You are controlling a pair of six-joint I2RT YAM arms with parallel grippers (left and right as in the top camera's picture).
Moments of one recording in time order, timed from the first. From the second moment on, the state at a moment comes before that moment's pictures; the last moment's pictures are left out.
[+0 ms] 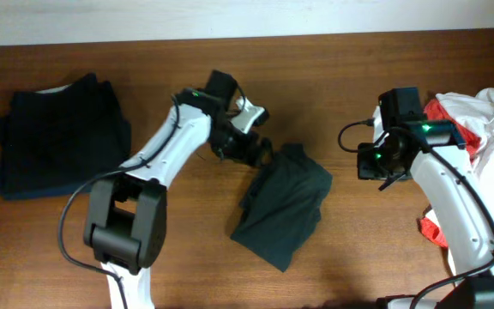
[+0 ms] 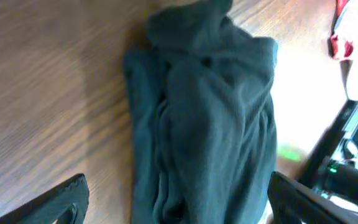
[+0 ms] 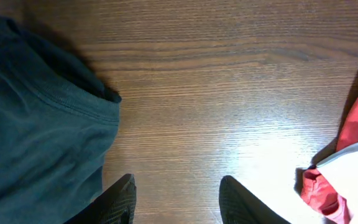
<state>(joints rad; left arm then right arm) -0.41 2.07 1.61 -0.94 0.61 0.09 0.03 1.50 1.23 -1.09 0.01 0.13</state>
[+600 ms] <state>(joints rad) -0.49 2.15 1.47 -0.72 0.52 0.05 0.03 1.50 1.23 -1.12 0.00 0.13</state>
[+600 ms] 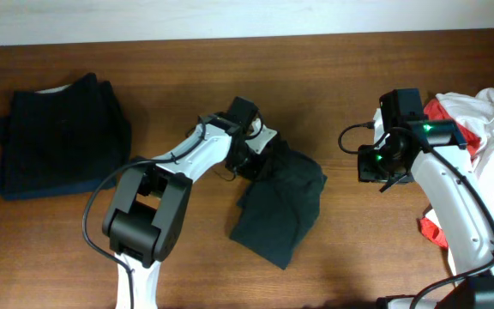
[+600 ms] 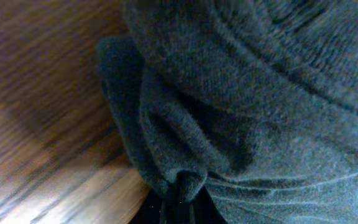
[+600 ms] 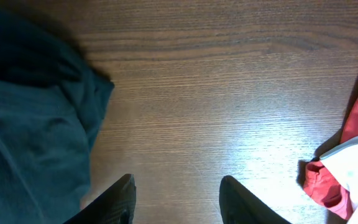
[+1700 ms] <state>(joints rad) 0.45 1.70 1.53 -0.64 0.47 0.06 0.03 1.50 1.23 -1.14 0.00 0.13</state>
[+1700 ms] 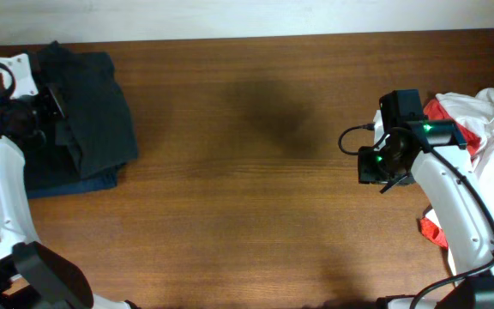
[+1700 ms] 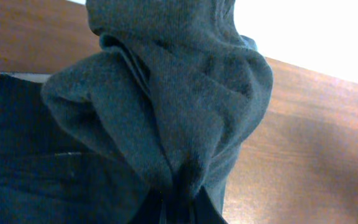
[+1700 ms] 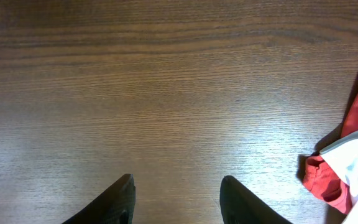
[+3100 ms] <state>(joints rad) 0.70 1.97 1.45 -0.73 0.74 0.00 0.03 1.50 1.23 -1.17 0.00 0.13</state>
